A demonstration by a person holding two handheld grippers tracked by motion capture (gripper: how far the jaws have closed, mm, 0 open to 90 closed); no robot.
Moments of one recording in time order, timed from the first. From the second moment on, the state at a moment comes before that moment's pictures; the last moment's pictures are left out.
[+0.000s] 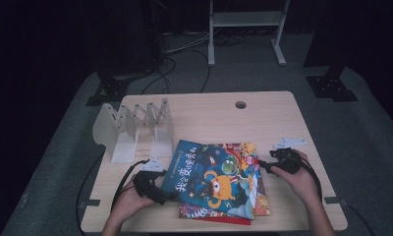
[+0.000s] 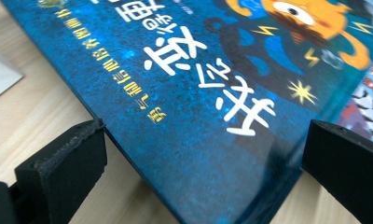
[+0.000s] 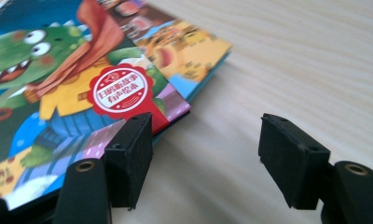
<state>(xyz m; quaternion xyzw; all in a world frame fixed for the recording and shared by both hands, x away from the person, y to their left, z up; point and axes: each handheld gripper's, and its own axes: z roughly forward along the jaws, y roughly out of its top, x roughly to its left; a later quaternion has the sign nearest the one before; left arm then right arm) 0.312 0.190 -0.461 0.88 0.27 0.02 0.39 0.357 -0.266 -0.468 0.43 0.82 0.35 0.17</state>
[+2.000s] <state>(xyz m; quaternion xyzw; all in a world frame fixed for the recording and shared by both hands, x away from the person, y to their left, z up) 0.314 0.218 -0.465 0.84 0.33 0.07 0.42 0.352 -0.191 -0.465 0.39 0.82 0.40 0.12</state>
